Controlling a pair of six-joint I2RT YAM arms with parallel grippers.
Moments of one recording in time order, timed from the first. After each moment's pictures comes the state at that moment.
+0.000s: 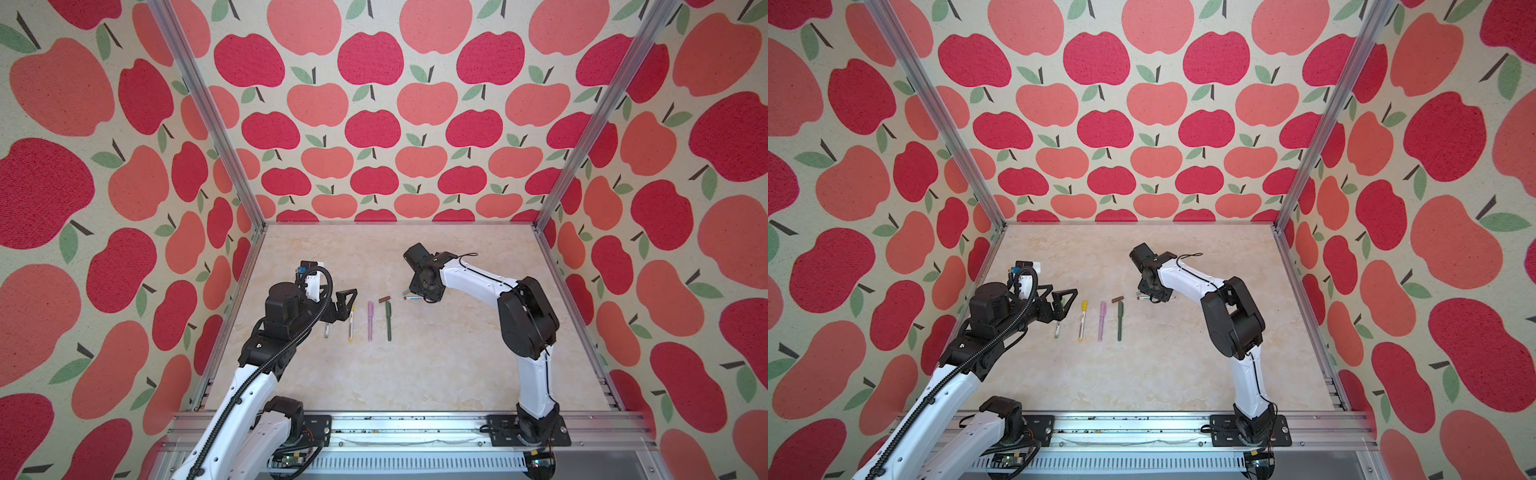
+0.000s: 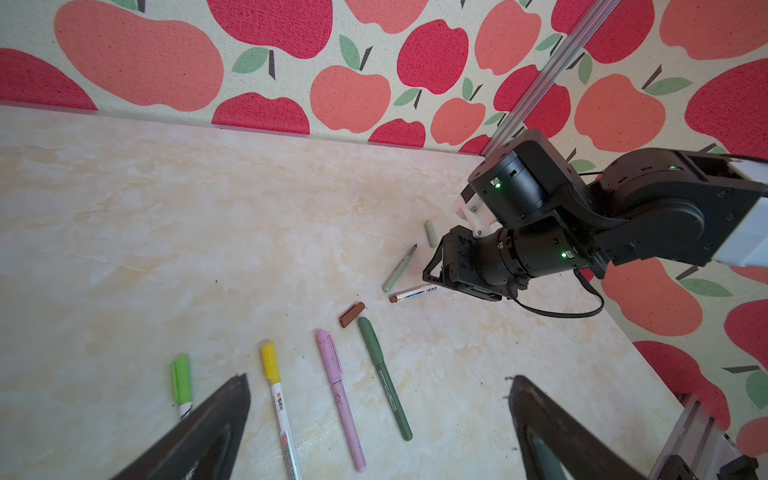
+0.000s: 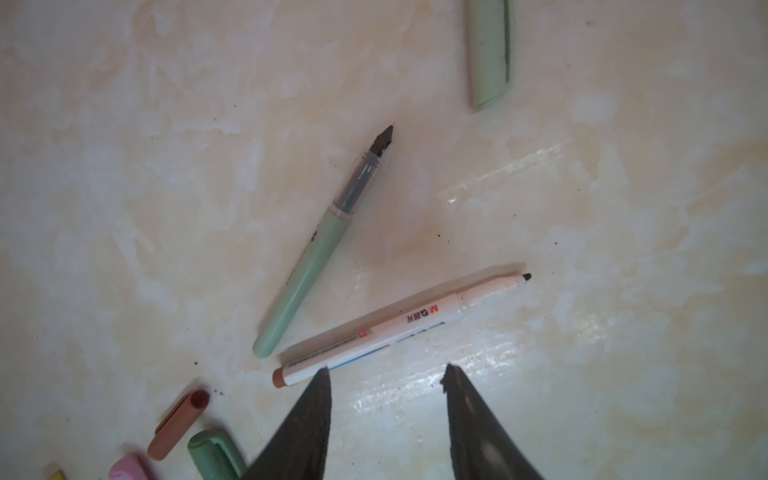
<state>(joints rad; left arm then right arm) -0.24 0.77 0.68 -0.29 0.35 -0.27 0.73 2.06 1.59 -0.82 0.21 1.02</state>
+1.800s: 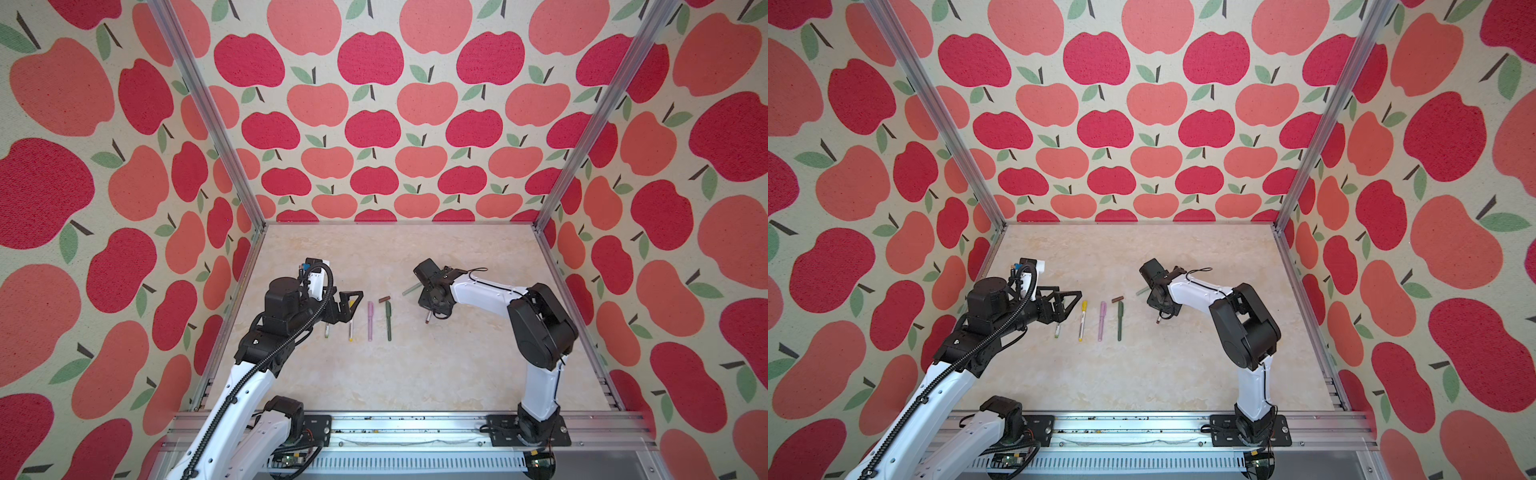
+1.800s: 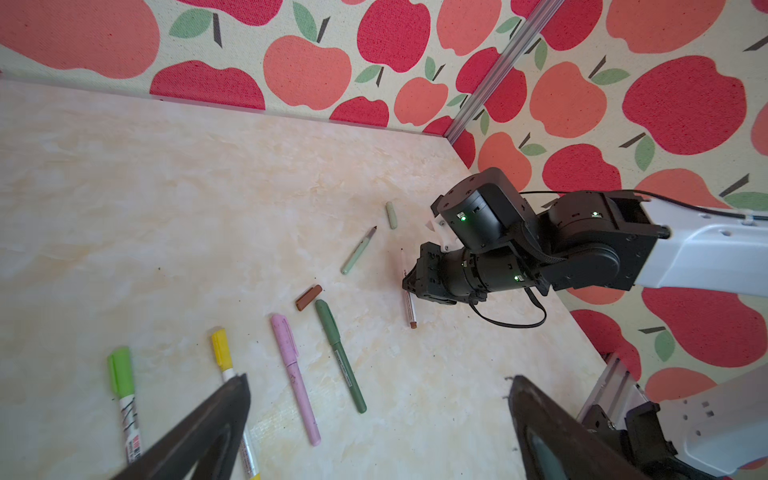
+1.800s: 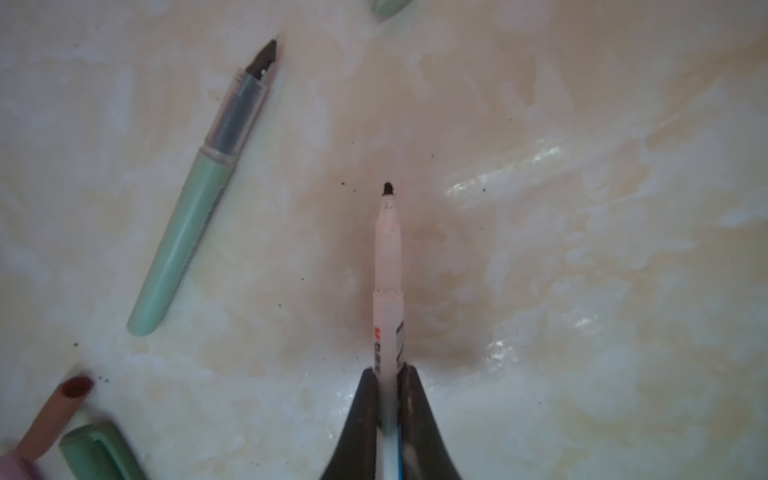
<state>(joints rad) -0.27 0.79 0.77 -0.40 0.48 -0.33 0.72 1.86 1.24 -0.60 0.19 0.96</state>
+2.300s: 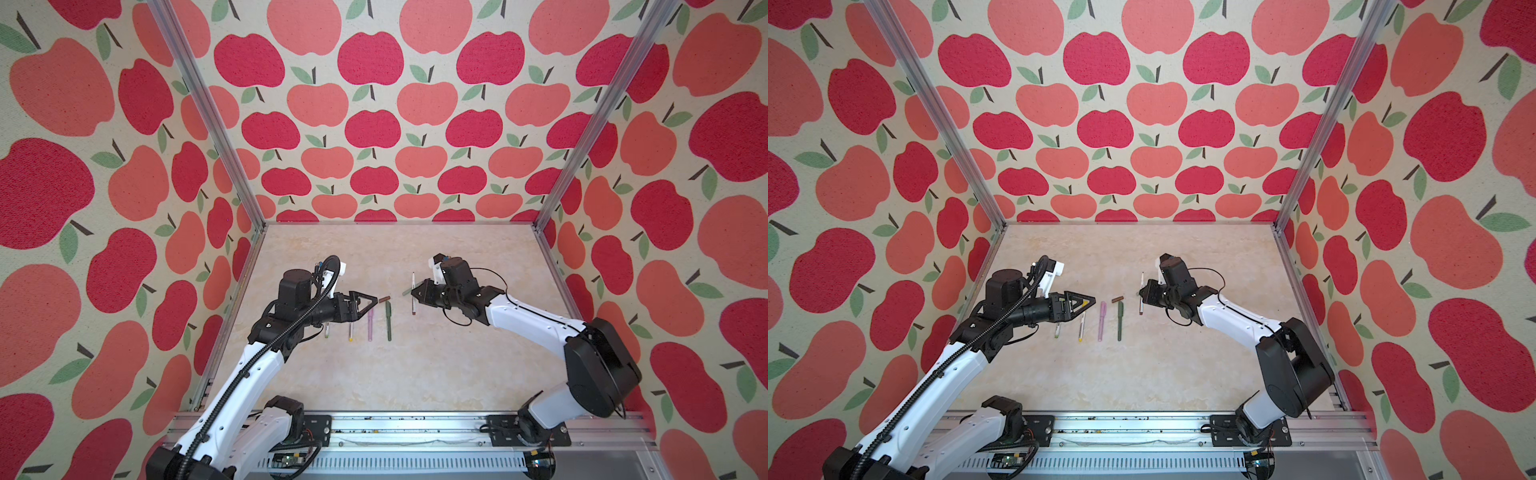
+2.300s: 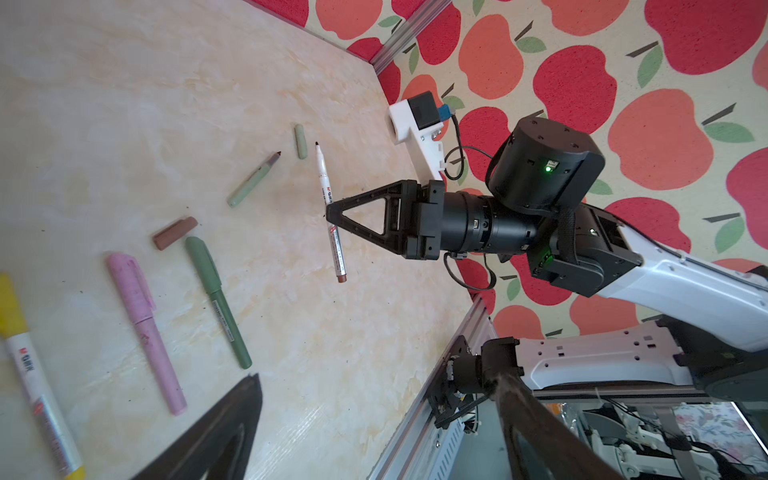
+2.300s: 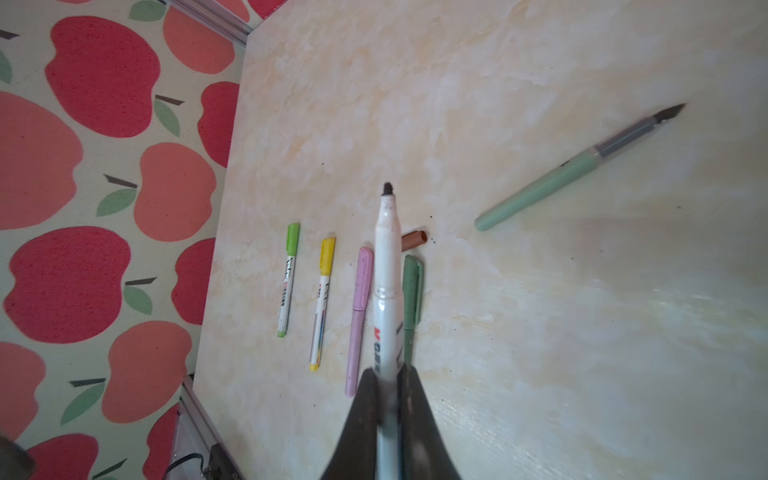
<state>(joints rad) -0.29 0.96 0.78 -0.34 0.79 -0.53 0.69 1.54 0.96 -0.07 -0.32 0.73</state>
